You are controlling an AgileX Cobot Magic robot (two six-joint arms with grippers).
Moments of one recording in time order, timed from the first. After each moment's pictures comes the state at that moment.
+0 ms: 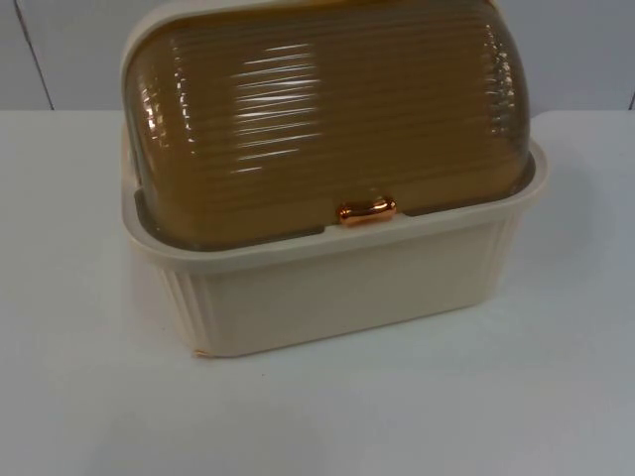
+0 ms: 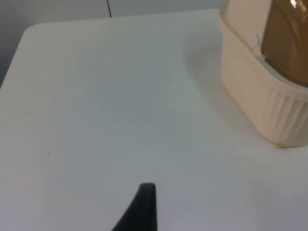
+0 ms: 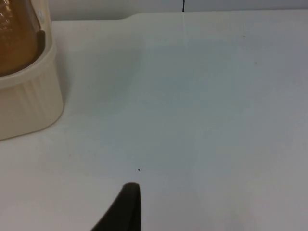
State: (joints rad) right arm -0.02 0.00 -0.52 -0.04 1.08 0.01; left arm -0.05 0.00 -0.50 -0.02 1.08 0.03
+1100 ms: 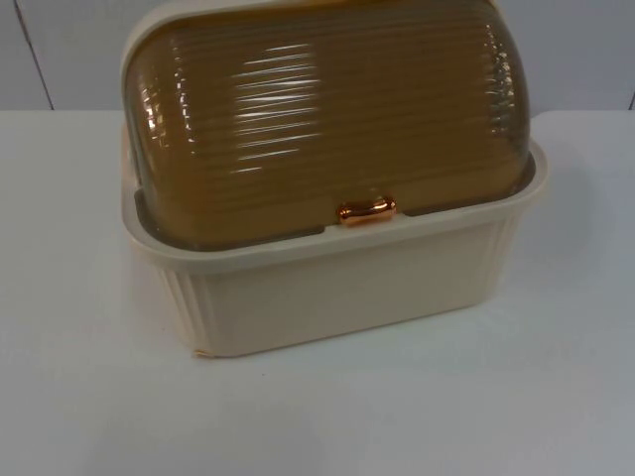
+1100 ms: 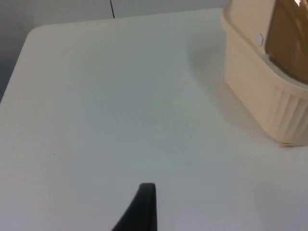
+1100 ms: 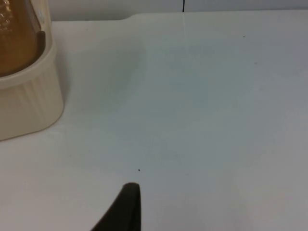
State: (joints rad) right arm -0.02 0.00 -0.52 -0.04 1.08 0.01; left arm -0.05 0.00 -0.50 0.00 1.08 0.03
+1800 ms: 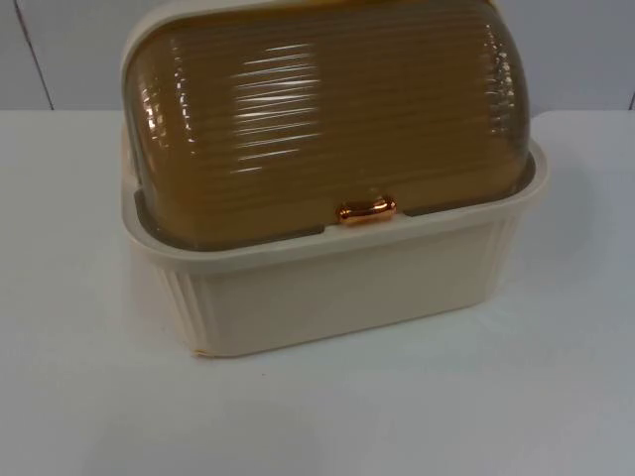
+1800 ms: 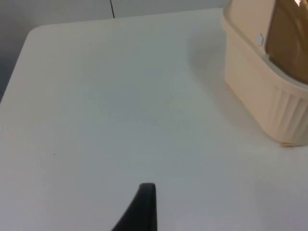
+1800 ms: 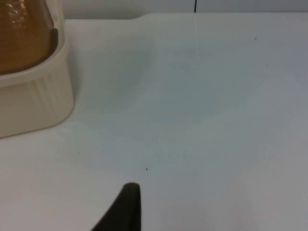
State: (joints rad) right arm 0.01 0.00 -0.52 -0.04 1.08 0.01; left arm -0.05 0.00 -0.50 0.00 1.08 0.03
